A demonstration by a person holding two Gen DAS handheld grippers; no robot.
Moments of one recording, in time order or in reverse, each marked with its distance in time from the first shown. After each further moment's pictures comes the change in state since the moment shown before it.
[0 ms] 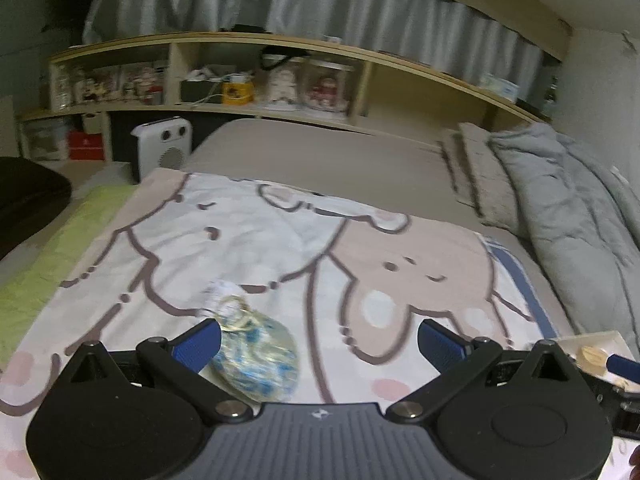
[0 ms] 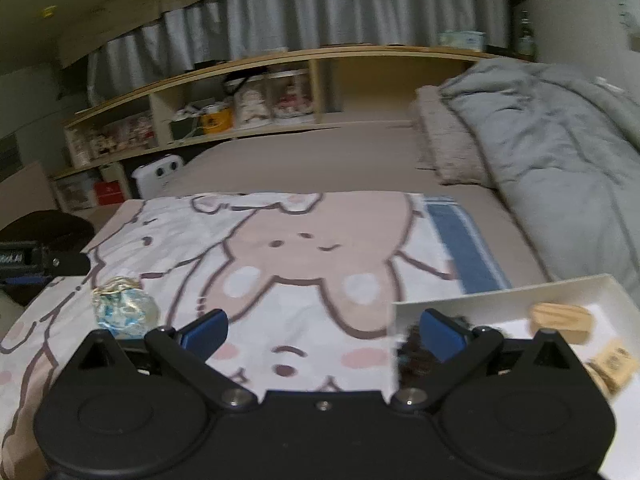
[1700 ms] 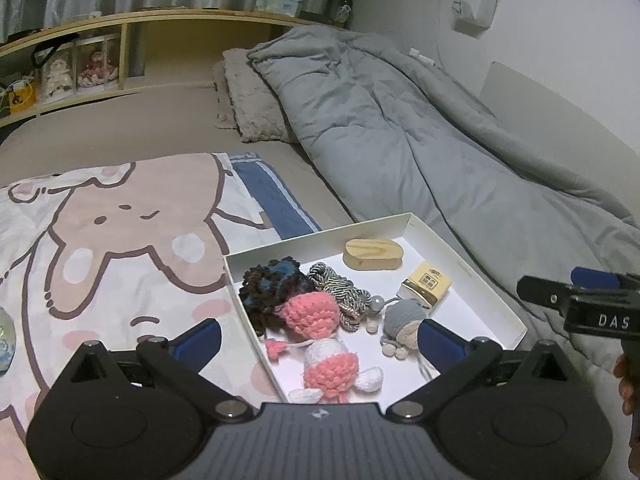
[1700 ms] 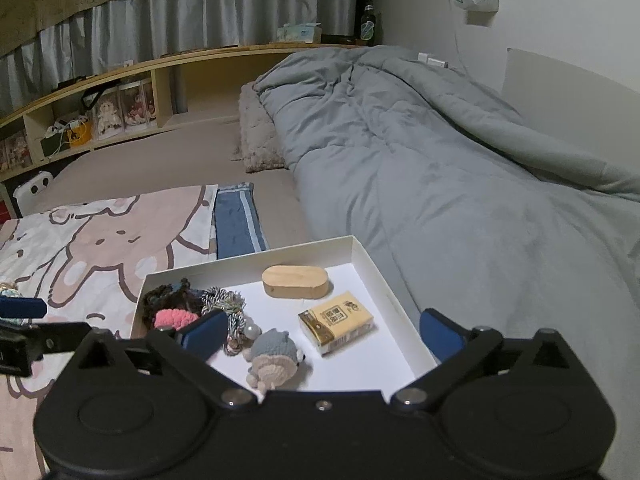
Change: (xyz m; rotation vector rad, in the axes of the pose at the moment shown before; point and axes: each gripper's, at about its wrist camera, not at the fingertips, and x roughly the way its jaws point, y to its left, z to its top) left arm -0.032 -0.251 -0.073 0.298 0.176 -0.430; right arm -0.153 -0.184 -0.027 0.131 0.046 -0.391
